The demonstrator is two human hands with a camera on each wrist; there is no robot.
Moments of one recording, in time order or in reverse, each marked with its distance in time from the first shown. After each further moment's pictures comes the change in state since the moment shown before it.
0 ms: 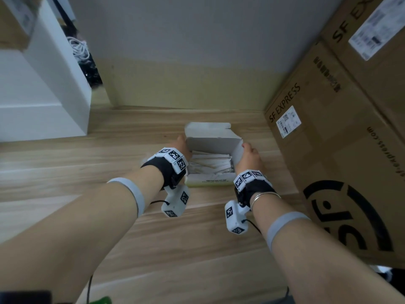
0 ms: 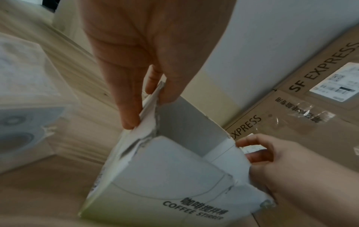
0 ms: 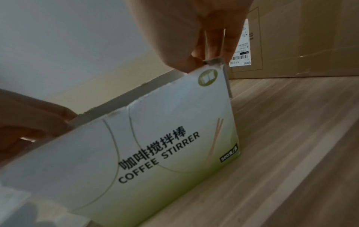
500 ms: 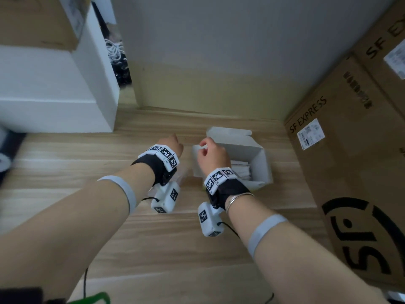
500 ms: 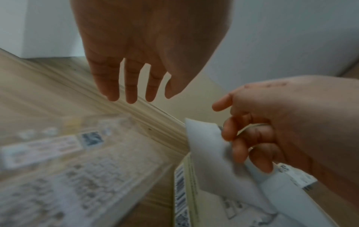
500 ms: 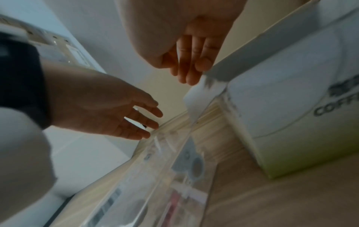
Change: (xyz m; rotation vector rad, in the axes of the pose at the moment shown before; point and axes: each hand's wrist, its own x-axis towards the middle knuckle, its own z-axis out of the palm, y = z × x) left_hand 0.005 -0.067 -0.050 0.097 0.138 -0.095; right_hand -0.043 -0.125 0.031 0.195 -0.059 -0.351
